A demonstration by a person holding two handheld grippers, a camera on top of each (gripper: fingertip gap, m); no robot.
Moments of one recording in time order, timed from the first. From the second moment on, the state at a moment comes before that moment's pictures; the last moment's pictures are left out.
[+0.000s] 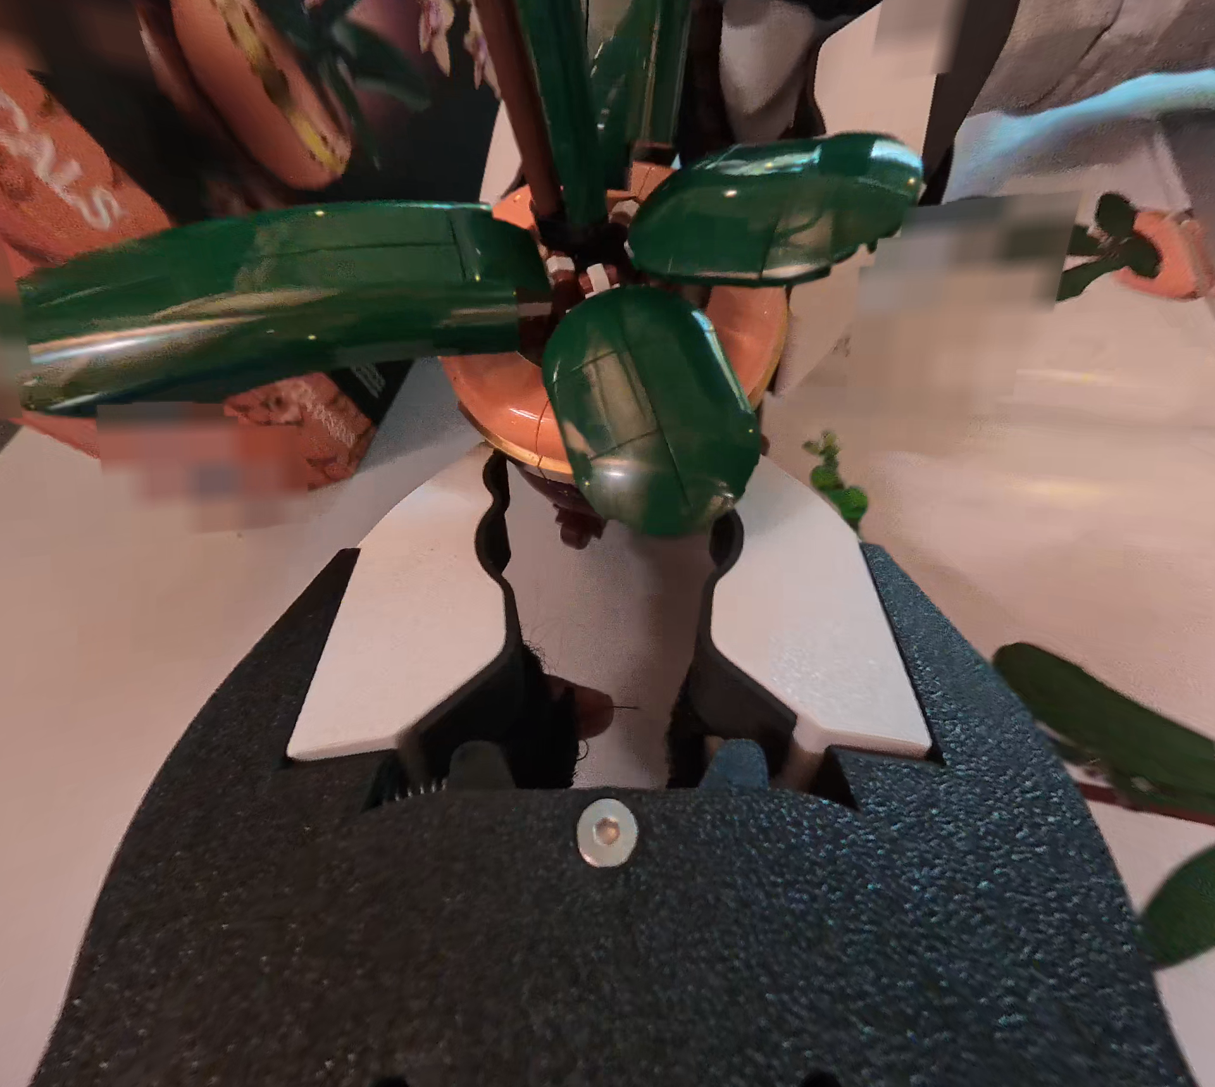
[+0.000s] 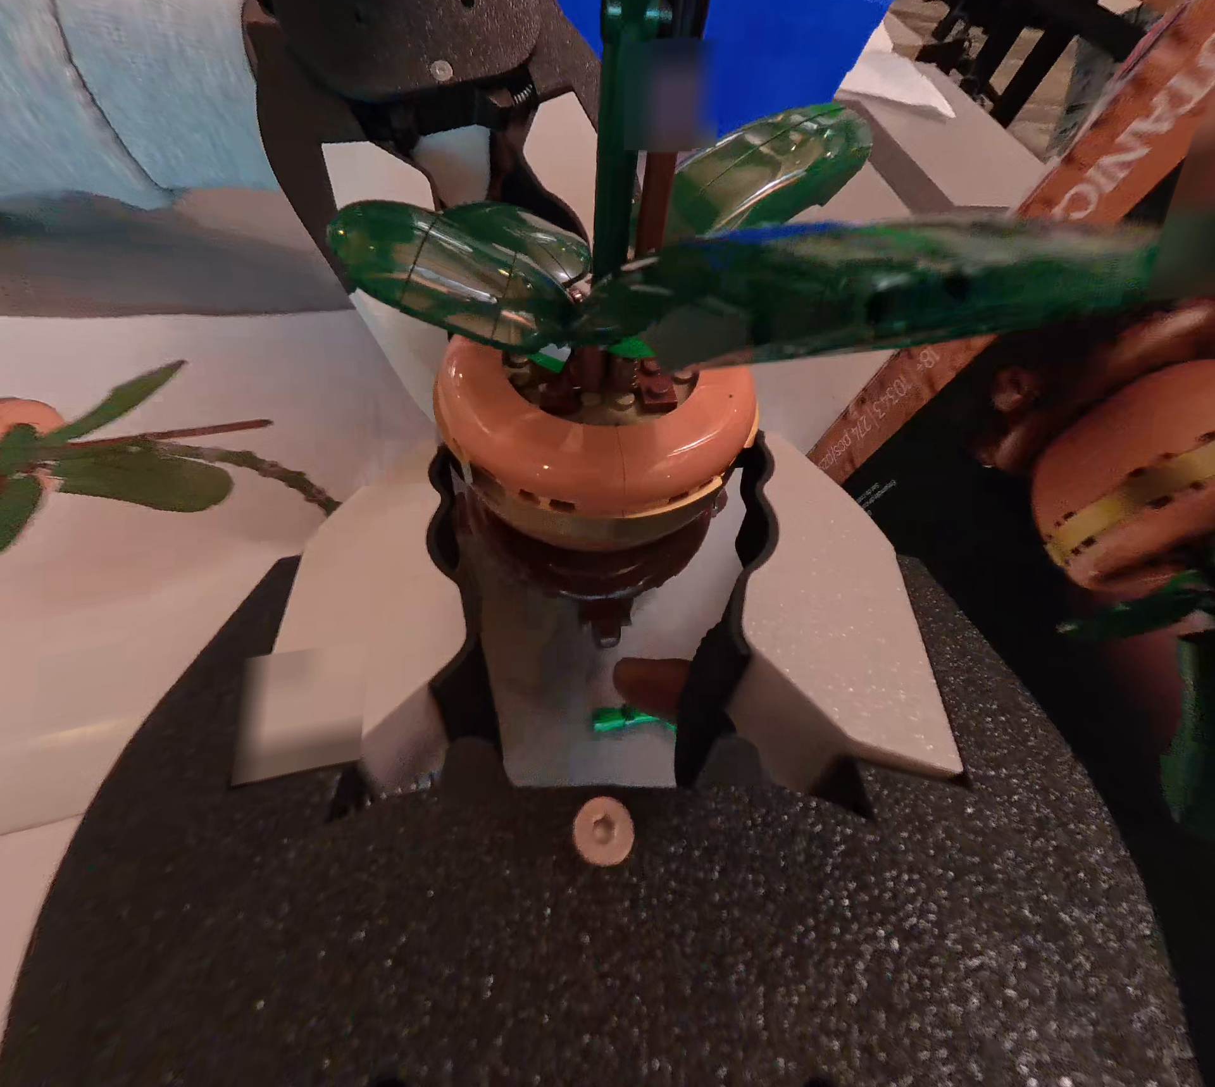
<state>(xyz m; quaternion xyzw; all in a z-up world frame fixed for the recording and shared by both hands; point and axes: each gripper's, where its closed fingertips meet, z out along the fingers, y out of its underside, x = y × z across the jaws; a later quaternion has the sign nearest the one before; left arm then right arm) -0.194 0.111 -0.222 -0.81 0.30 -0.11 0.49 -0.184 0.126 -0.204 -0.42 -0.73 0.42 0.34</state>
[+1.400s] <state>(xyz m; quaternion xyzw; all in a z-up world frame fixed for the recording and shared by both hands) -0.054 0.038 -0.243 -0.86 0.16 -0.02 0.48 -0.047 0.057 -0.233 -0.32 -0.78 0.49 0.24</state>
